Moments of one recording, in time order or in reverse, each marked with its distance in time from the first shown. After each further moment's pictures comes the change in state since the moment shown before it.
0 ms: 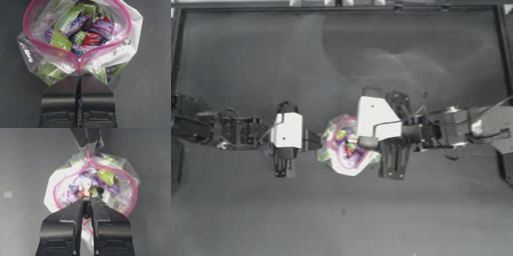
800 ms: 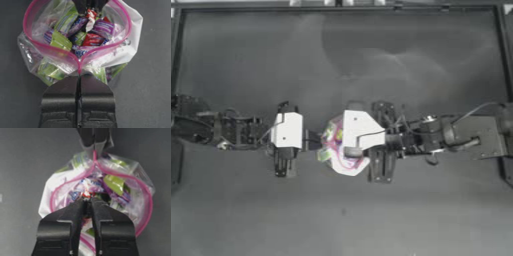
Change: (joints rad) left arm 0.000 0.000 -0.002 0.000 0.000 0.000; right arm -0.046 0.104 -0.002 -0.034 -0.078 0.015
